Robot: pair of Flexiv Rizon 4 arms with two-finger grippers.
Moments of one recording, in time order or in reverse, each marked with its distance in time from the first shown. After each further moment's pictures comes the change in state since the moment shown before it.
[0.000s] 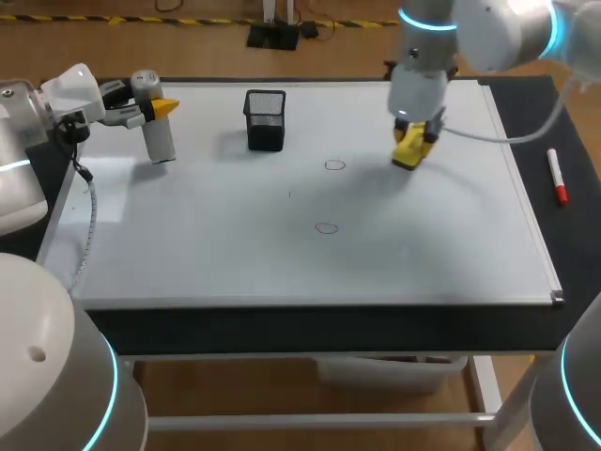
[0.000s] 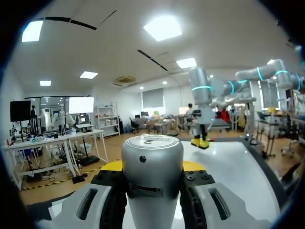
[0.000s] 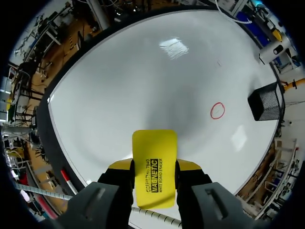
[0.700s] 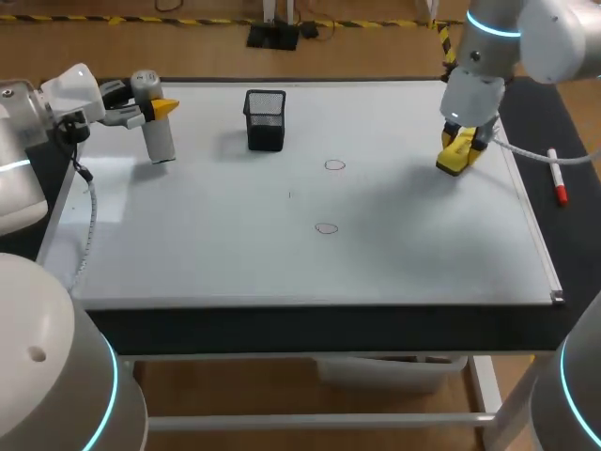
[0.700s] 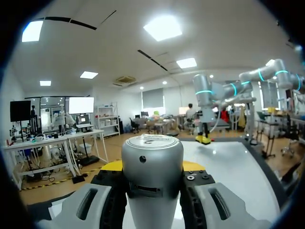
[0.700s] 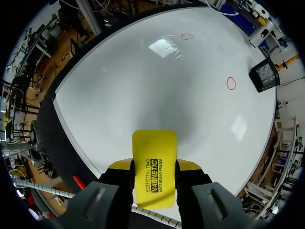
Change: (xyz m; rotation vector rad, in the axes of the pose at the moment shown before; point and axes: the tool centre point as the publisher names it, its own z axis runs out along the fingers) left arm 0.000 0.000 0.000 0.000 0.000 0.000; right arm 0.070 -0.042 0.004 -0.034 -0.040 0.123
